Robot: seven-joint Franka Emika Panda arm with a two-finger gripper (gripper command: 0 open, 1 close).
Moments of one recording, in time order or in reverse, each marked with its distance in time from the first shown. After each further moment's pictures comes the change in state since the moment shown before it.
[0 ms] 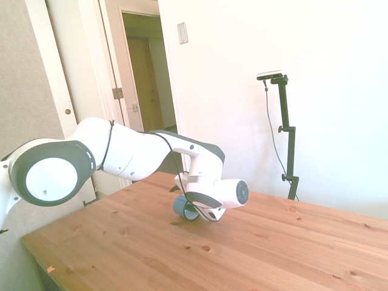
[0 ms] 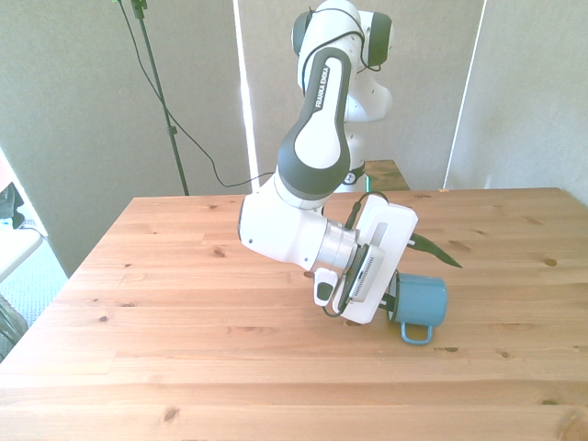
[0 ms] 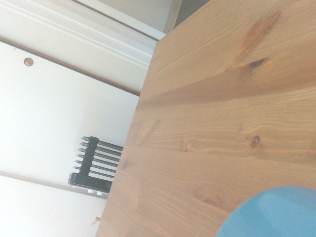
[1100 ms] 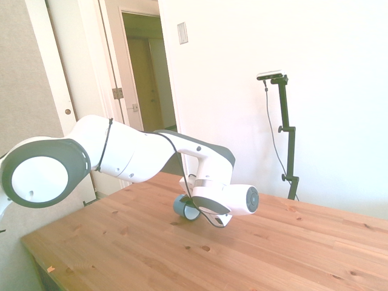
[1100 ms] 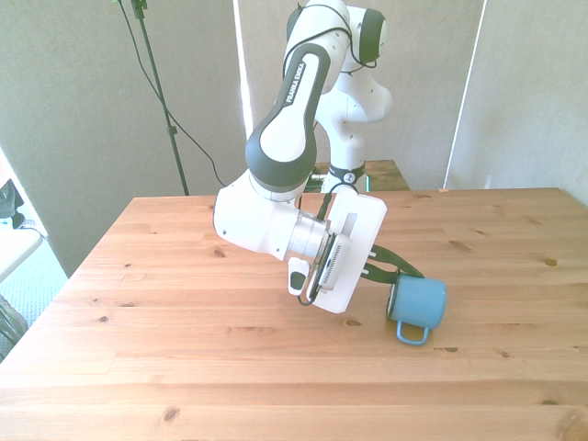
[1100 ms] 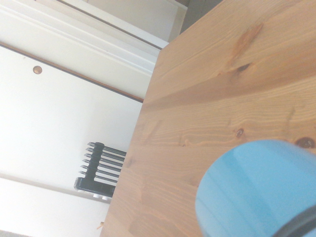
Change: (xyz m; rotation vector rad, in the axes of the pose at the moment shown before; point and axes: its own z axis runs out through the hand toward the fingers) arm -0.007 0.015 -0.042 0.031 0.007 -0.001
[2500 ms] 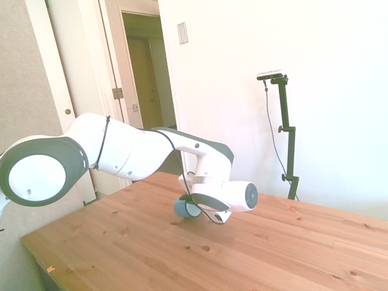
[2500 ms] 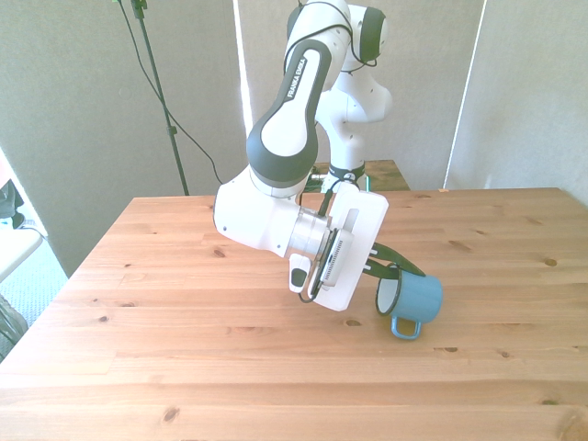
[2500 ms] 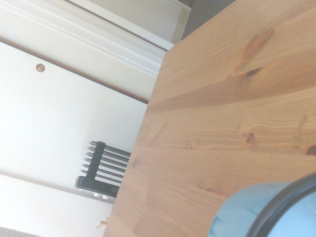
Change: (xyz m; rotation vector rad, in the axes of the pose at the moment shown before) arm -0.006 -0.012 -0.001 0.001 -0.003 -0.030
